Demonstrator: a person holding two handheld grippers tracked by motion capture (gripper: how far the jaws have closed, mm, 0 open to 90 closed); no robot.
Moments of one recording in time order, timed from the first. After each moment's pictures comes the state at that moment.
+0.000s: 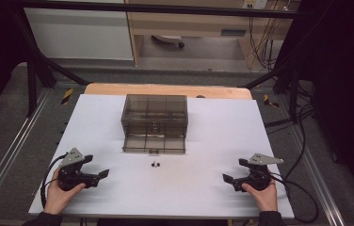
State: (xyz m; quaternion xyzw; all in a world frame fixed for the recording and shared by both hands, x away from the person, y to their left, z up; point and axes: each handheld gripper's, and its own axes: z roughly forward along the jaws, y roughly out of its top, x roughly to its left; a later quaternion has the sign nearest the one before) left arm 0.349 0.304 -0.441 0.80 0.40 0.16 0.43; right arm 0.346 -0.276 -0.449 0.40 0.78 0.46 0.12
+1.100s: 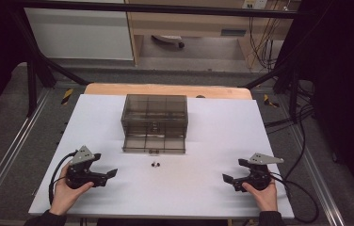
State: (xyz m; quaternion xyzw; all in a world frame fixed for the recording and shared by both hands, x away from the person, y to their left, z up) left arm 0.350 0.274 -0.425 0.81 0.38 0.16 0.42; right arm 0.346 -0.276 -0.448 0.40 0.78 0.47 0.11
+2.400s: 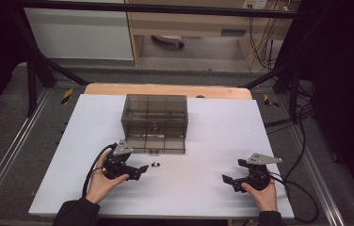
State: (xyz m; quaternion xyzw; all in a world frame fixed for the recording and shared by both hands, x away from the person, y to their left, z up) left arm 0.379 0.176 -0.426 0.84 0.34 0.14 0.39; right arm 0.347 -0.274 -0.449 0.40 0.78 0.46 0.11
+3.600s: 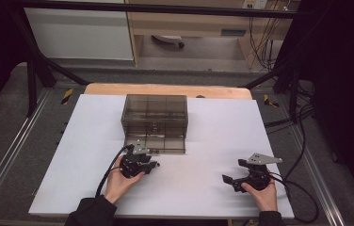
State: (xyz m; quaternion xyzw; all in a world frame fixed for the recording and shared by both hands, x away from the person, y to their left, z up) left arm 0.388 0.137 -0.444 0.85 0.37 0.13 0.35; right arm 0.347 -0.274 -0.449 0.40 0.79 0.46 0.11
